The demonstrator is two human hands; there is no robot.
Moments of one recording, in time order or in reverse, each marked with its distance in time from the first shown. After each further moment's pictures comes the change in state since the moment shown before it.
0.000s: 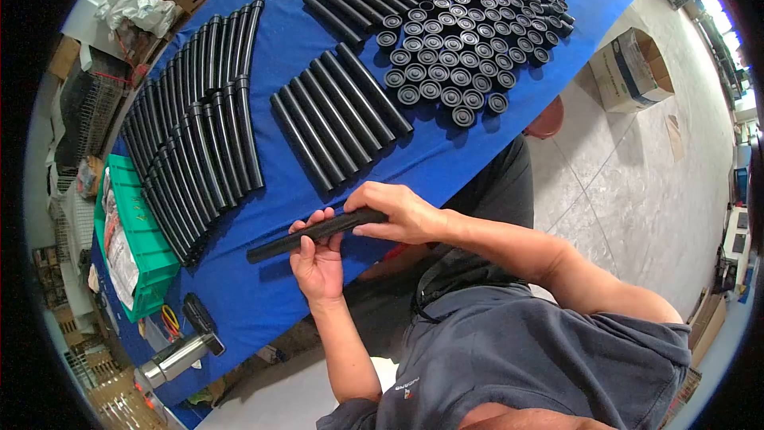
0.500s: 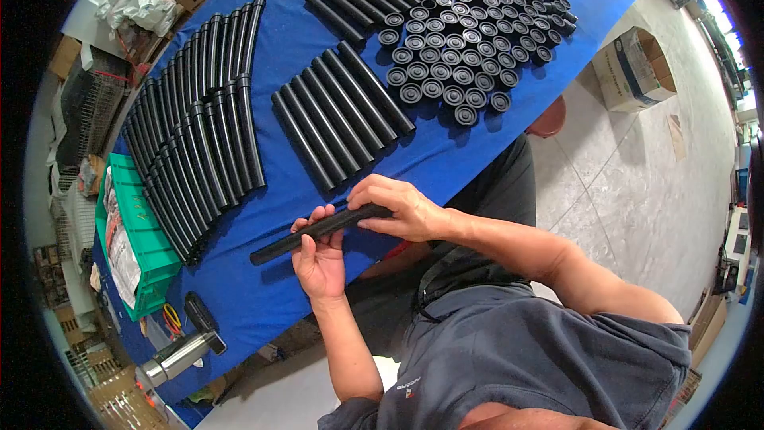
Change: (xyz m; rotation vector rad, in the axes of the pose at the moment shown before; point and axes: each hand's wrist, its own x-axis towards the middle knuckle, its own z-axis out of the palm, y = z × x) left_hand 0.002 0.000 0.001 -0.035 0.003 -0.007; right_hand -0.001 0.009 0.002 -0.015 0.056 -0.036
